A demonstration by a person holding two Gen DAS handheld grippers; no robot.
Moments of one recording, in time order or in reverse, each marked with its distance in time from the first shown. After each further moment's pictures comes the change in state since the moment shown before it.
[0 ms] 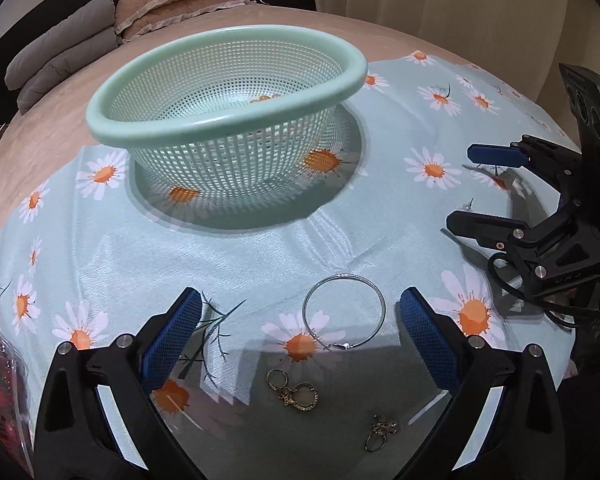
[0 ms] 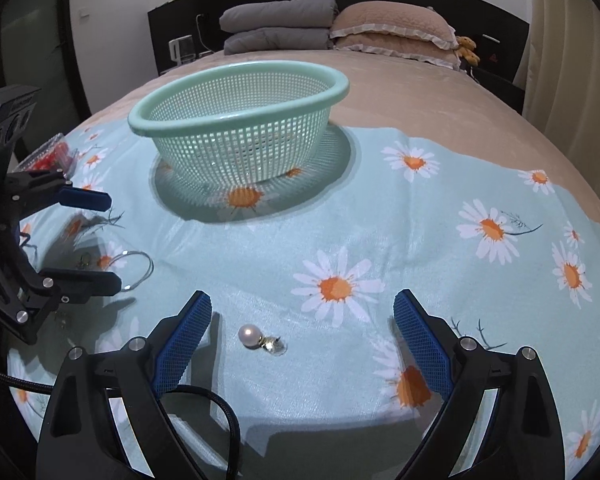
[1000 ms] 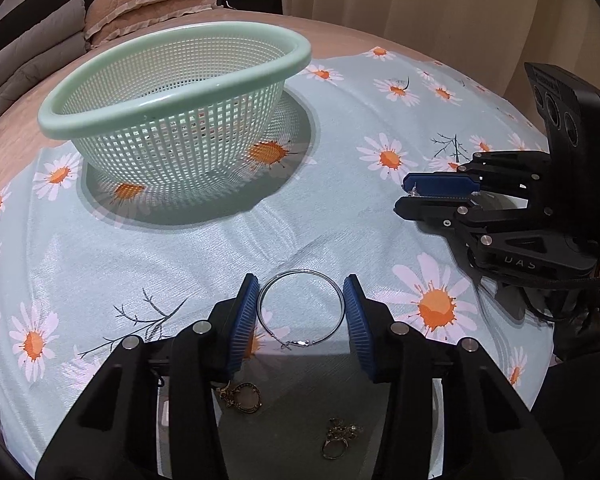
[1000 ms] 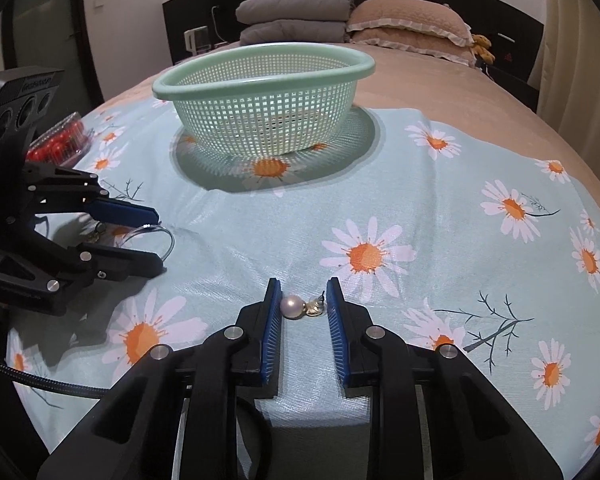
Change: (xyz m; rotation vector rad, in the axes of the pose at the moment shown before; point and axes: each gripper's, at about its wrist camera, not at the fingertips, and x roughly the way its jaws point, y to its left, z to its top) left arm 0.009 -0.017 -0.010 0.033 -0.031 -0.127; right arm 0.002 0.015 -0.014 -0.043 0.009 0.031
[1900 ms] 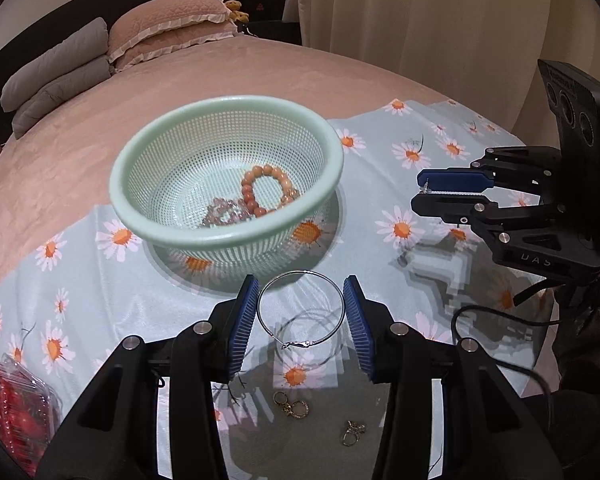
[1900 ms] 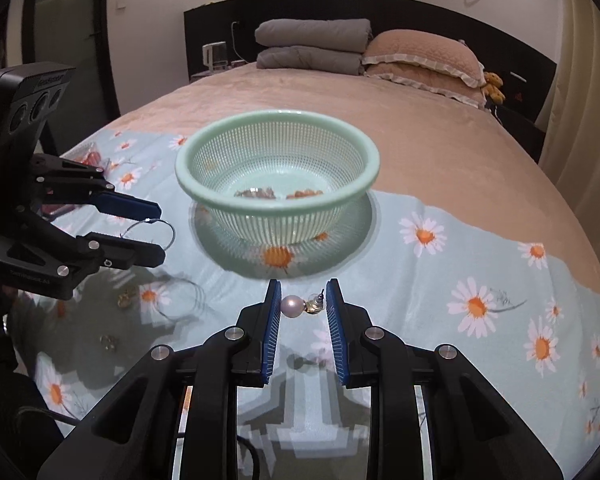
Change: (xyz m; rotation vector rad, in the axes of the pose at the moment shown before) left arm -0.065 0.015 0.049 -0.016 -0.074 0.078; right arm -0.048 0.004 0.077 -0.101 -0.078 0.015
